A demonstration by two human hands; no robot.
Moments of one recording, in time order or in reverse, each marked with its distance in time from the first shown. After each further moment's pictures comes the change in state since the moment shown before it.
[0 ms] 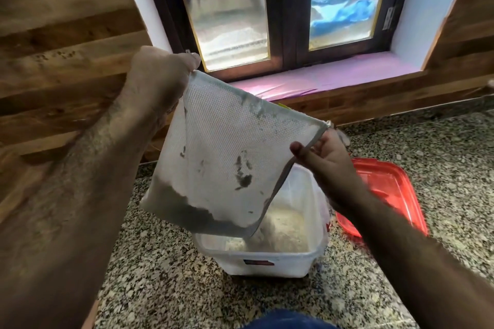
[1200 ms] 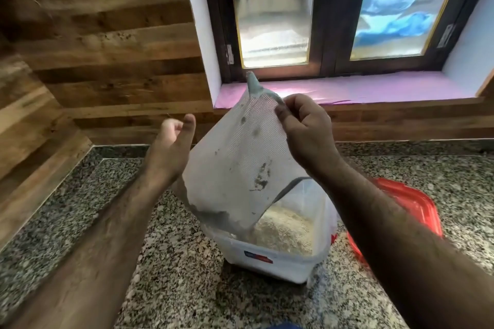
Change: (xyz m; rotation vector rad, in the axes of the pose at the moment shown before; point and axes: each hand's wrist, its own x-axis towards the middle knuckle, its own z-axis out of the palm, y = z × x) left_hand -0.058 -0.143 -0.013 0.293 0.070 -0.096; right_hand 0.053 -0.037 0.070 -0.551 0.000 -0.260
